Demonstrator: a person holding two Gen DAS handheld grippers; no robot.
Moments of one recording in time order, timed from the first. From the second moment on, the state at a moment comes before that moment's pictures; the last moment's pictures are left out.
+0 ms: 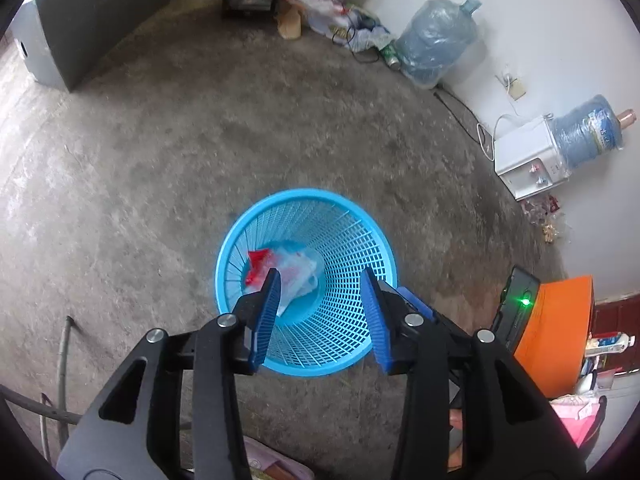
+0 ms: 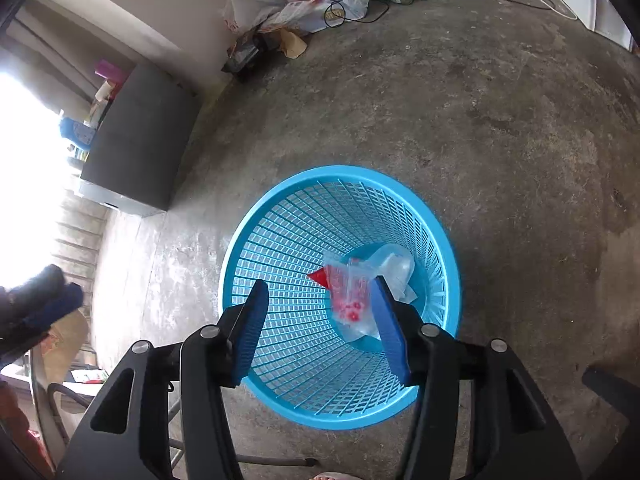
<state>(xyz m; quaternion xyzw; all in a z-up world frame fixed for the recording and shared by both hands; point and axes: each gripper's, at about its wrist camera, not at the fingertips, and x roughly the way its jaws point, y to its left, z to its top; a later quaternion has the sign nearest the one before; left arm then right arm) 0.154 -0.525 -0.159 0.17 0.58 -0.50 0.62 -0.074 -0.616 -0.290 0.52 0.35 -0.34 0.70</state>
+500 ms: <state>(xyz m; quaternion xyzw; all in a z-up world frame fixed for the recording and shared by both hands) 0.117 -0.391 0.013 0.16 0.41 -0.55 0.71 -0.072 -0.545 -0.142 0.40 0.32 -0.31 0.80</state>
